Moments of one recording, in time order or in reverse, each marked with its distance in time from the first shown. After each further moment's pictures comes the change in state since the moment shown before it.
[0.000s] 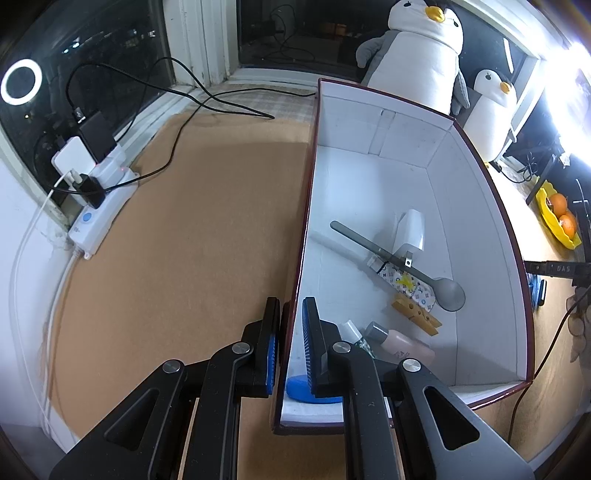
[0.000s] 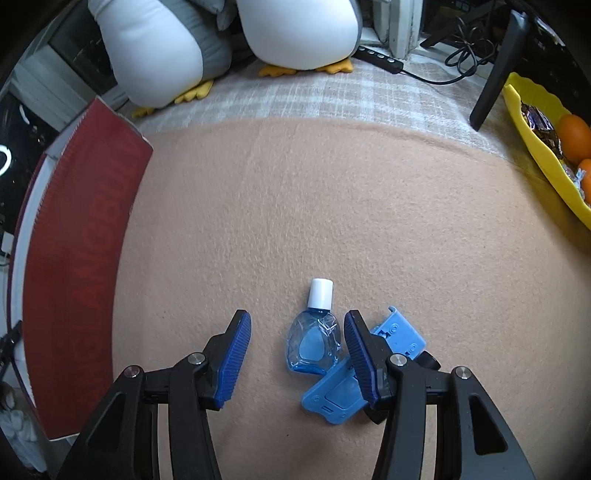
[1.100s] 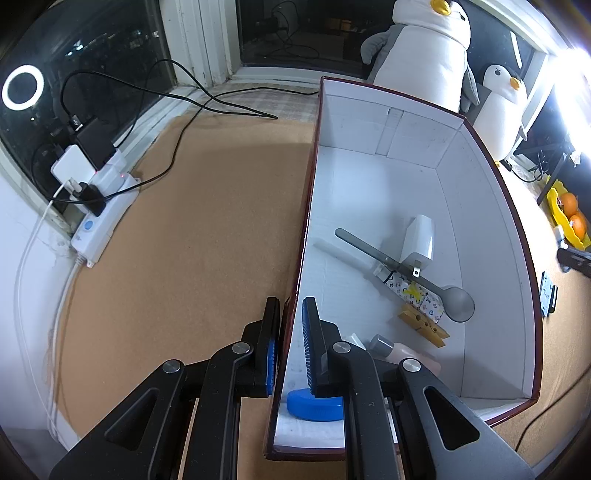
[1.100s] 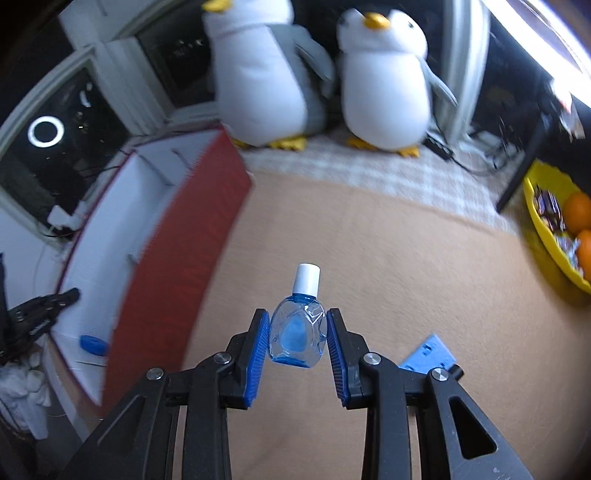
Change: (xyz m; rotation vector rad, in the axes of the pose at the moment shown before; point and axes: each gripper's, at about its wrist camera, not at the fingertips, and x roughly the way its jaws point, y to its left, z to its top) left arm 0.008 -0.007 0.011 0.003 0.013 0.041; right arm -0.094 0.078 -0.019 -0.177 -0.225 0.107
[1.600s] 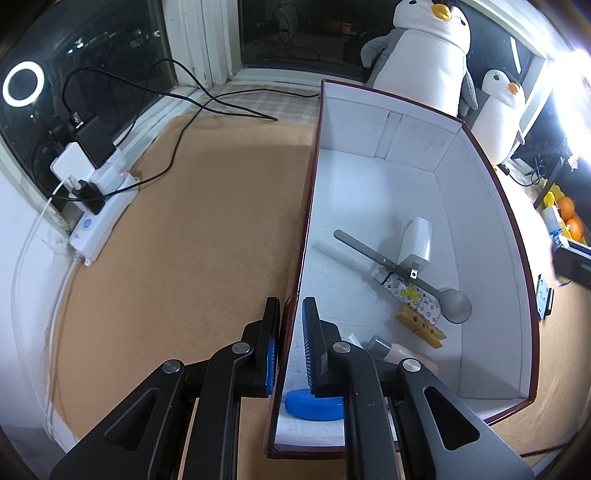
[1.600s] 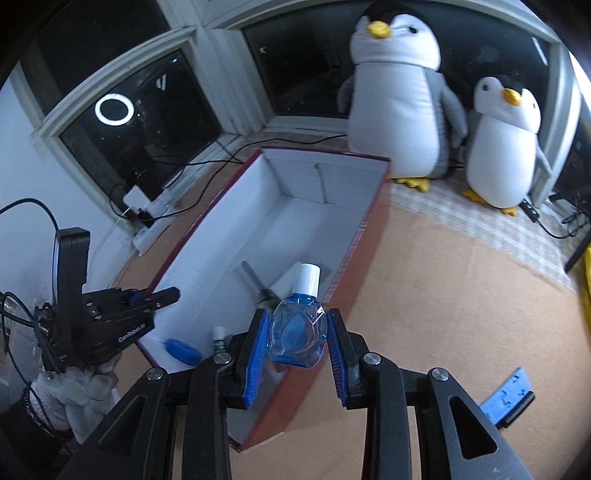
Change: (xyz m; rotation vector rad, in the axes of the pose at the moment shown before) left arm -0.002 0.003 -0.001 -0.011 -0.008 -0.019; right arm 0.009 0.113 0.009 -0.147 -0.033 0.170
